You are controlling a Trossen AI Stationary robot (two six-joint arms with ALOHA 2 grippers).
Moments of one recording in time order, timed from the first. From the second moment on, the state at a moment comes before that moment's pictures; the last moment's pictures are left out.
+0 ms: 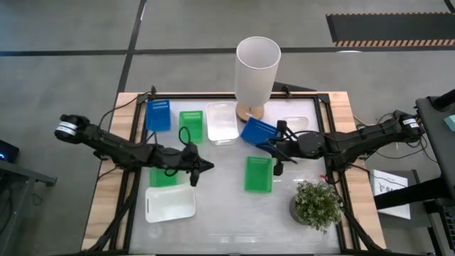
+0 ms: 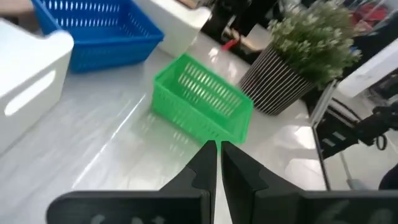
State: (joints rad) left arm -0.23 1.20 0.55 0.29 -0.24 -0.68; right arm 0.18 1.09 0.75 0.07 0.34 -0.37
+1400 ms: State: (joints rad) left arm -0.19 1.43 0.91 -0.43 -0.16 -0.54; right arm 0.18 0.68 0.52 0.15 0.20 -0.46
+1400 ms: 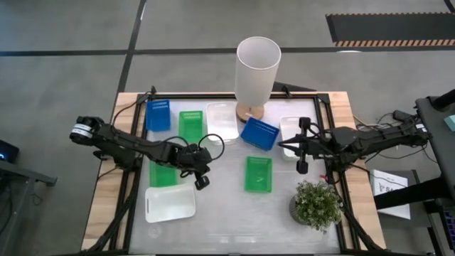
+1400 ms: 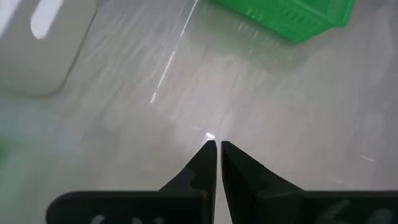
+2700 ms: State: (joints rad) left arm 0.19 1.41 0.79 -0.51 -0.35 0.12; right arm 0.18 0.66 0.51 0.13 0.20 -0.46
